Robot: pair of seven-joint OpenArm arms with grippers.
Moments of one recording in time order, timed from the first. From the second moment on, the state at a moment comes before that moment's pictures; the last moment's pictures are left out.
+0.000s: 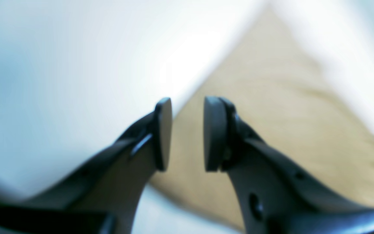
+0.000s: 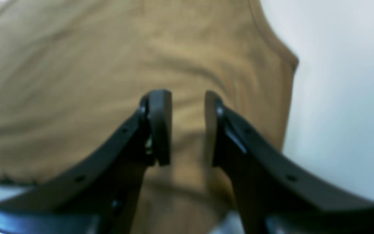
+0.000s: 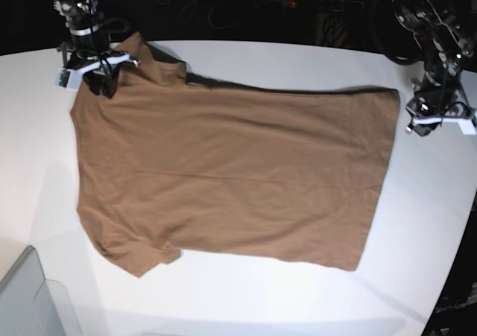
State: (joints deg) left arm 12.6 -2.6 -38.8 104.3 -32.4 1.3 48.8; right arm -36.6 9.2 9.1 101.8 27.2 0.2 -10.6
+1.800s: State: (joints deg) left arm 12.7 -6.4 -28.3 87.7 -35.4 -0.4 44.5; right arm -40.9 6.7 1.9 96.8 27.2 0.6 -5.7
